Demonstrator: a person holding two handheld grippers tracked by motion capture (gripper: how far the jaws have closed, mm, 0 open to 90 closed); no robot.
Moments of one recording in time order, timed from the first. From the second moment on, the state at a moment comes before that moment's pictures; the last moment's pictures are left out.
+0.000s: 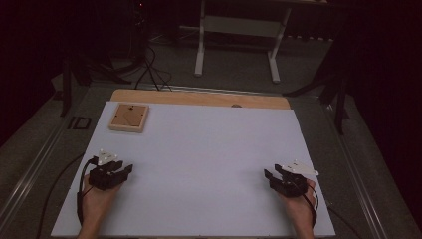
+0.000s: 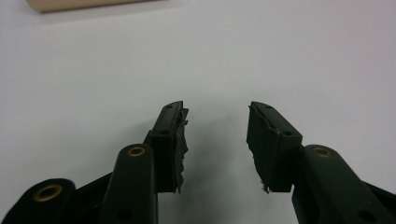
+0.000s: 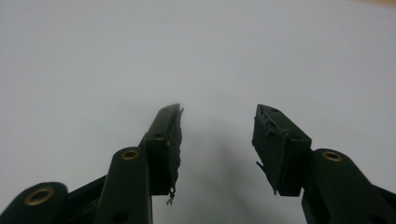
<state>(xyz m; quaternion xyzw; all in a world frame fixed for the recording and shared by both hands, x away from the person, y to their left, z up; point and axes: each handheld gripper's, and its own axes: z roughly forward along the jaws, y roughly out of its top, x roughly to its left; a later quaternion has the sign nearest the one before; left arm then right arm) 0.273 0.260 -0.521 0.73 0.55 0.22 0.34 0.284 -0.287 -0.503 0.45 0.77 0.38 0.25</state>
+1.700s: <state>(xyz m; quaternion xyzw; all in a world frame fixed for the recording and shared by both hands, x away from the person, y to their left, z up) 0.270 0.258 -0.480 0.71 0.52 0.25 0.41 0.284 -0.285 -0.506 0.43 0.77 0.39 0.26</state>
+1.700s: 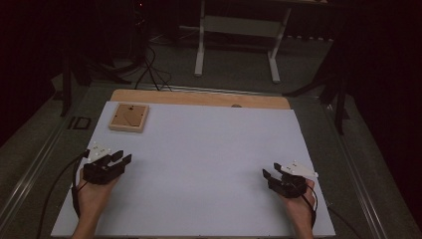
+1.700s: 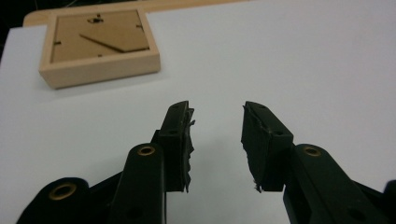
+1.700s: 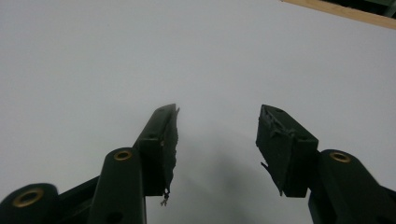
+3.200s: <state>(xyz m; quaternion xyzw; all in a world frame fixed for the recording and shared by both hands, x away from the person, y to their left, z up) 0.337 0.265 -0.452 0.72 0.51 0.29 0.37 0.285 -0.286 -0.506 0.43 0.77 0.39 0.26</state>
